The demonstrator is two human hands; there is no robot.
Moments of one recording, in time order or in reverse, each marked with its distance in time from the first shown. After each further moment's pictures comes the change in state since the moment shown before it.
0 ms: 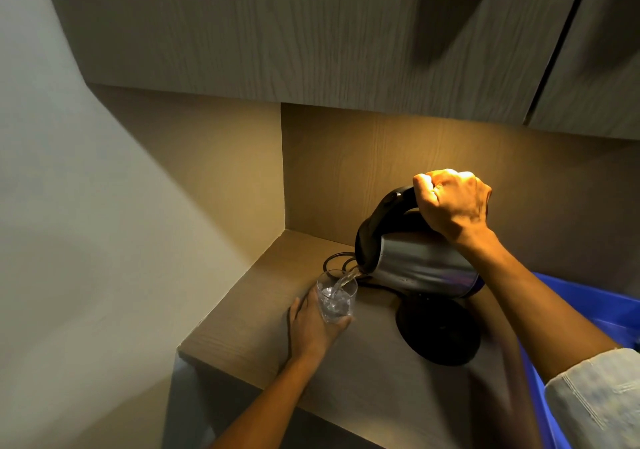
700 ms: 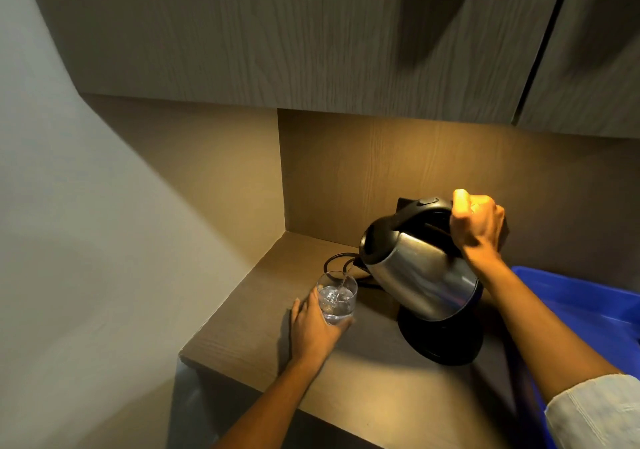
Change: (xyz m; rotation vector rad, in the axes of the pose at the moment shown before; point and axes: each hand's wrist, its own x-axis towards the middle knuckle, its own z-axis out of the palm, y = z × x) left_hand -0.001 0.005 0.000 0.035 -0.067 -0.149; right_hand -0.032 0.036 0.001 0.157 0.018 0.348
